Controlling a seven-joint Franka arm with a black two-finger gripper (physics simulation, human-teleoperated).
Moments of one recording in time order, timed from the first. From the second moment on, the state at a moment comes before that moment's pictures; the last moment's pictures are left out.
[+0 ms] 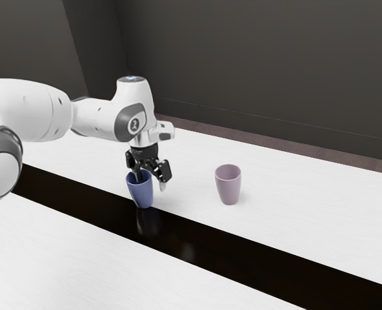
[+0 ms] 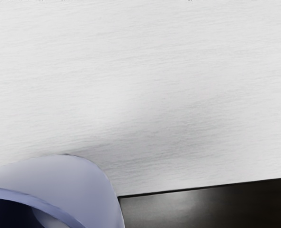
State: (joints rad) arm -0.12 0.49 0.13 -1.69 -0.10 2.12 0.16
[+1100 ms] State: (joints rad) arm -0.12 0.45 0.15 -1.70 -0.08 2.13 0.14
